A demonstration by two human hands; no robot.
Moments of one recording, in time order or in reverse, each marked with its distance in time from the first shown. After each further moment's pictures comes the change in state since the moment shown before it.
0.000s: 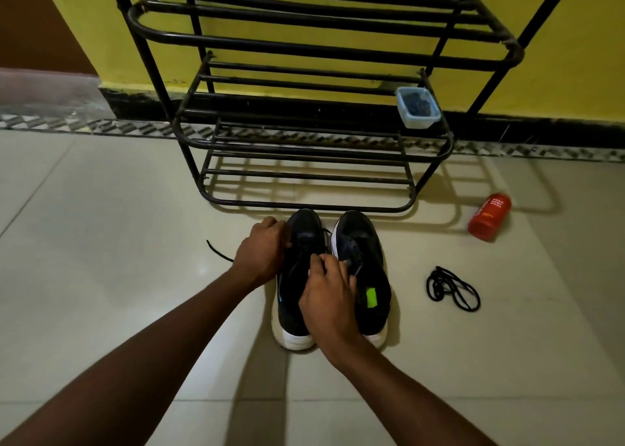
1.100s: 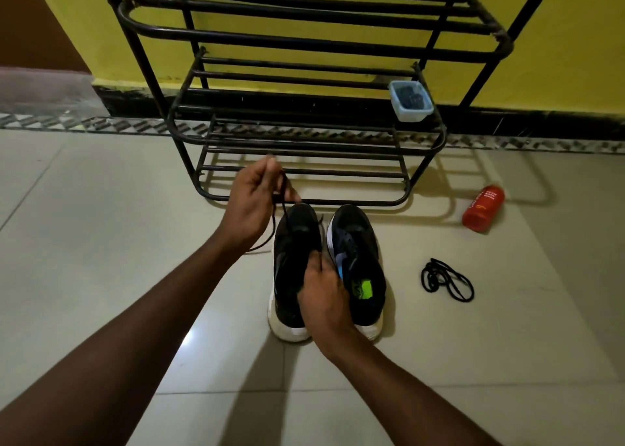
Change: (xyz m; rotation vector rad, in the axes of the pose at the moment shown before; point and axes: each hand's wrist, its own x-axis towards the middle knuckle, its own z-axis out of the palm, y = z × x) left_hand 0.000 0.058 -0.079 -0.805 0.244 0.220; right_hand -0.003 -0.004 -0.006 0.057 -0.156 0.071
